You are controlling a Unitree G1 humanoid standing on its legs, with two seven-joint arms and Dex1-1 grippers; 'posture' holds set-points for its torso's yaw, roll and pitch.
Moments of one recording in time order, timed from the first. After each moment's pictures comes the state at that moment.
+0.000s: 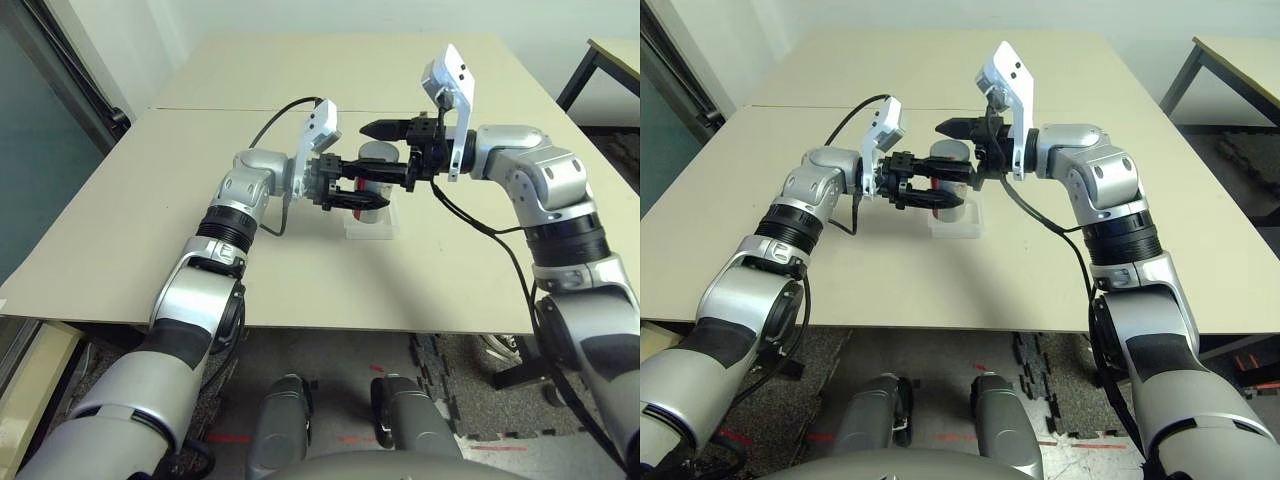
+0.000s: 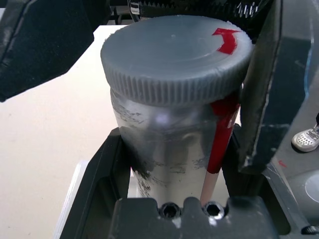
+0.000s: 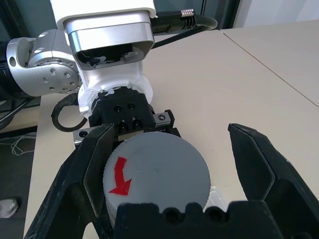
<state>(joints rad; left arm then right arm) -1.05 0.25 -0.13 0.81 -0.19 0.17 -1.40 -0.92 -0.44 0.11 0.20 0.38 0.61 1.03</state>
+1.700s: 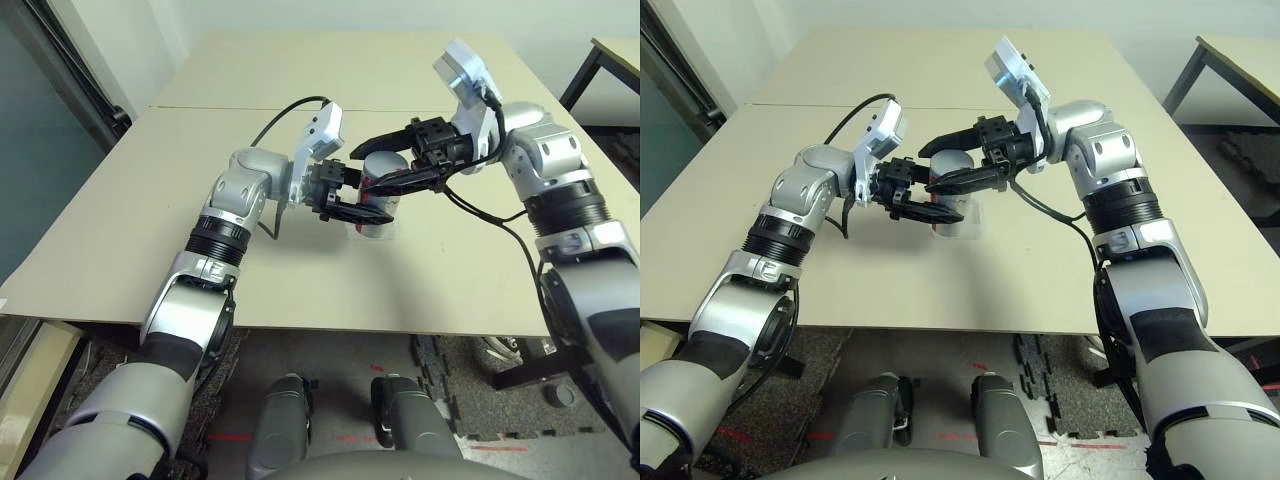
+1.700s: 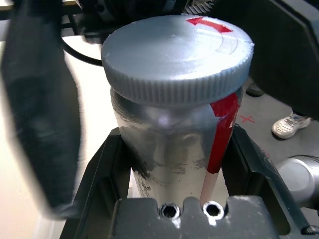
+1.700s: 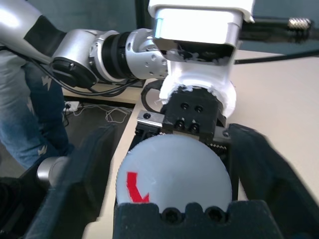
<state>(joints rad) -0.96 0.29 -0.18 0.49 -0.24 0.33 -1.44 -1.09 -0.46 0.18 0.52 0.42 0.38 1.58</state>
